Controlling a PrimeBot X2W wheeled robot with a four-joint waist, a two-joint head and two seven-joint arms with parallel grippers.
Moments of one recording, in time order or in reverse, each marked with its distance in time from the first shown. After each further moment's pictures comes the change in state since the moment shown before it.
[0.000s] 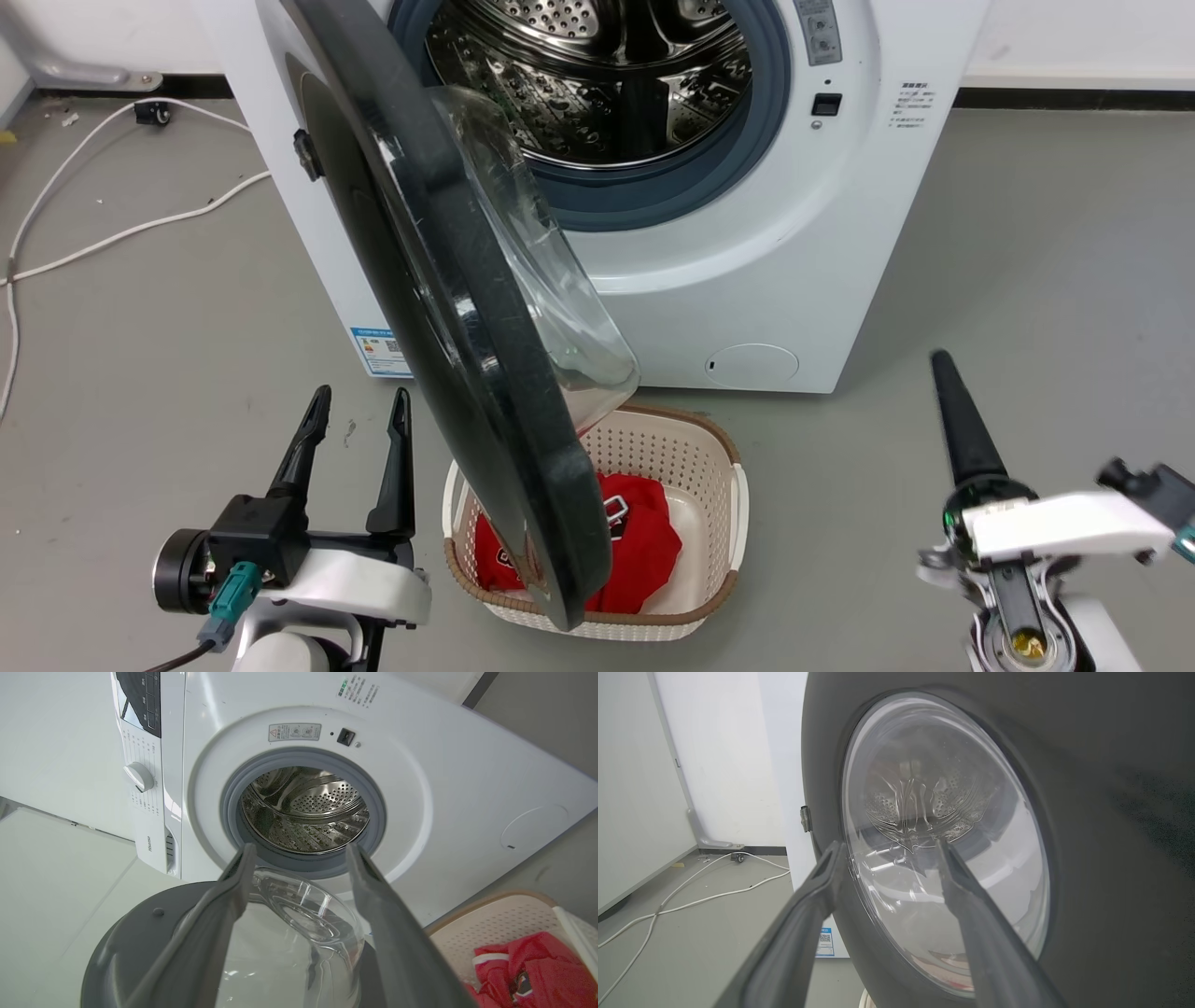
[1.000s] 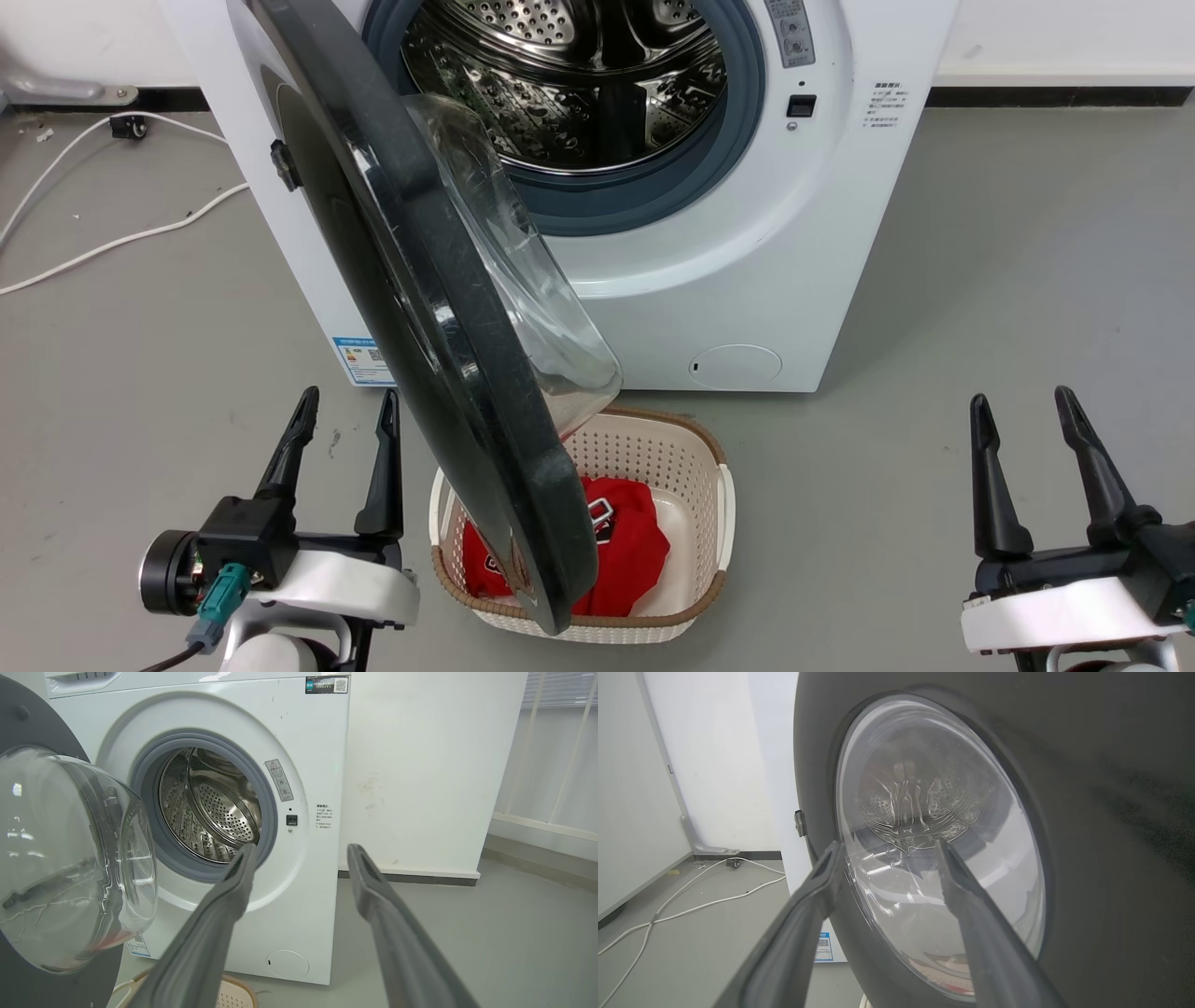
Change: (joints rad) left arm 0.007 0.005 0.023 -0.002 0.016 0.000 0.000; right arm 0.220 0.072 -0.218 -0.289 -1.365 0.000 -0.137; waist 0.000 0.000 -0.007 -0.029
